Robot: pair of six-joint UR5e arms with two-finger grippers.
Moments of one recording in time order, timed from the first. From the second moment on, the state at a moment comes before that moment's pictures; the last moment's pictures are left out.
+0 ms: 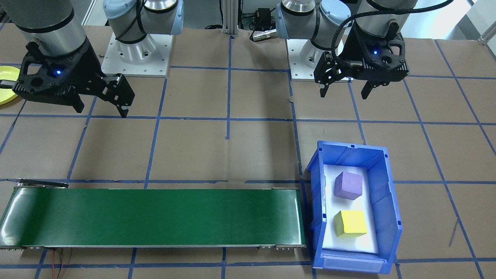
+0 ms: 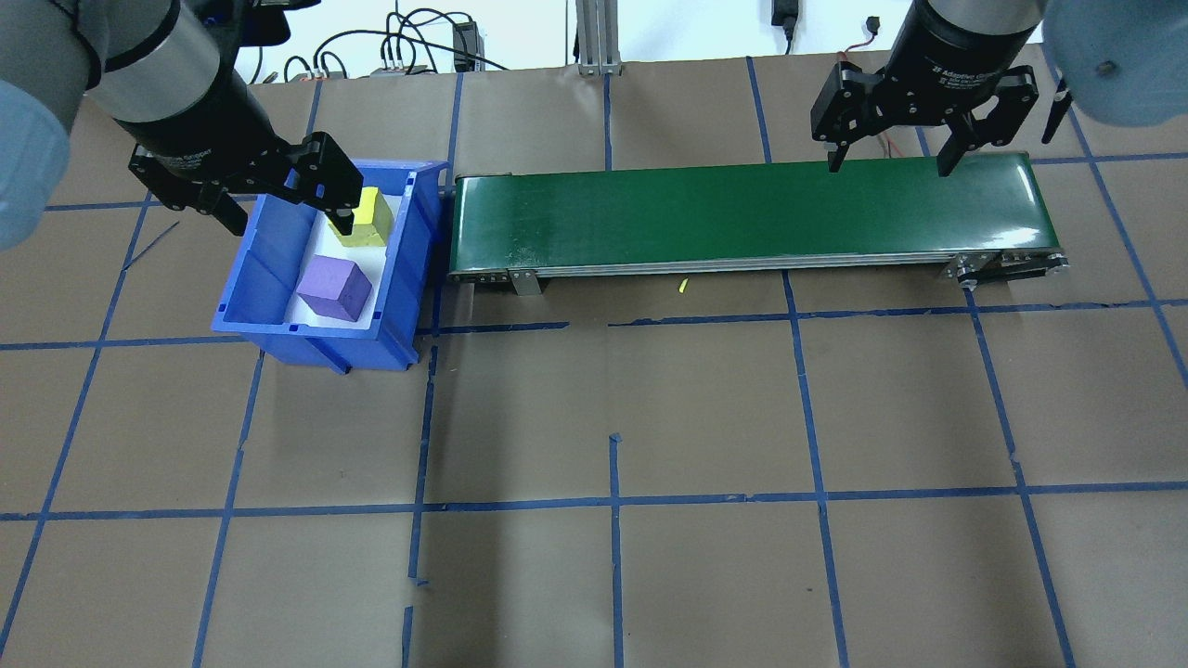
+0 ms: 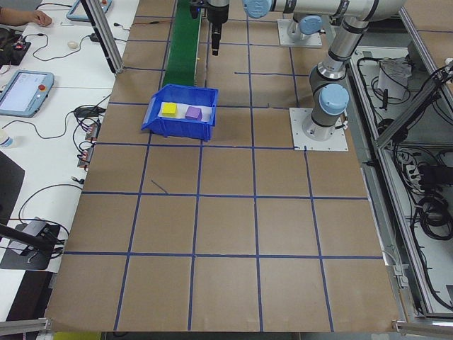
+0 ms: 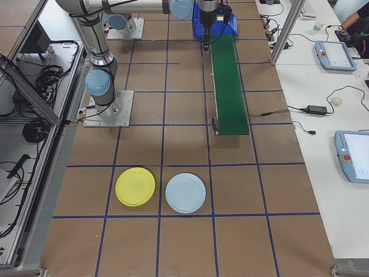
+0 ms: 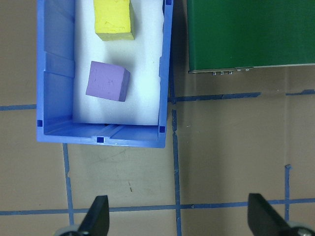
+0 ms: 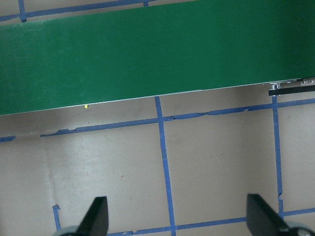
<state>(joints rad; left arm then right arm) -1.55 -1.52 -1.58 -1.55 1.58 0.06 1.56 -1.51 1.50 -1.61 -1.58 0.10</state>
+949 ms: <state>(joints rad) -1.51 -1.59 -1.58 -1.53 1.64 0.13 1.56 -1.51 1.51 -1.61 -1.58 0.10</state>
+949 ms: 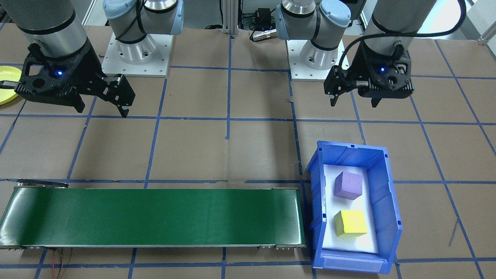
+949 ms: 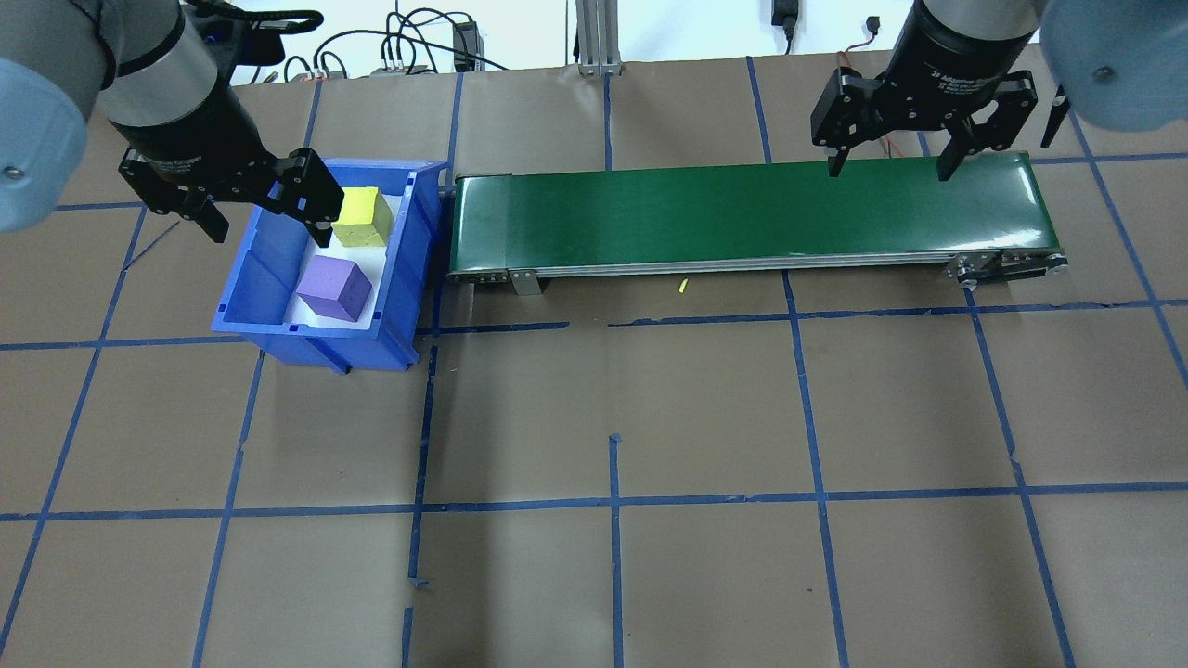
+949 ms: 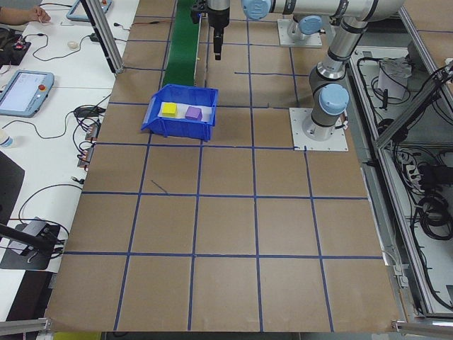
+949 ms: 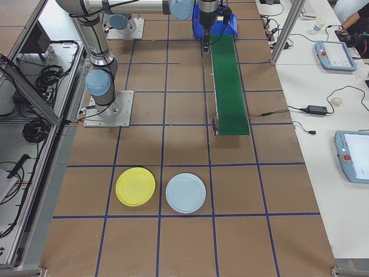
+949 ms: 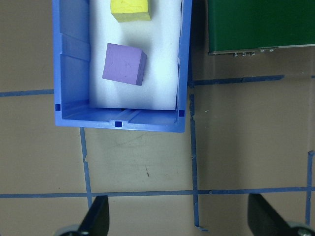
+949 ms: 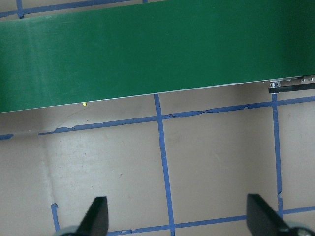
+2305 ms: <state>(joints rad) -1.42 -1.96 -1.70 -1.08 1.61 0.25 1.56 -1.52 1.51 -1.60 -1.59 0.09</state>
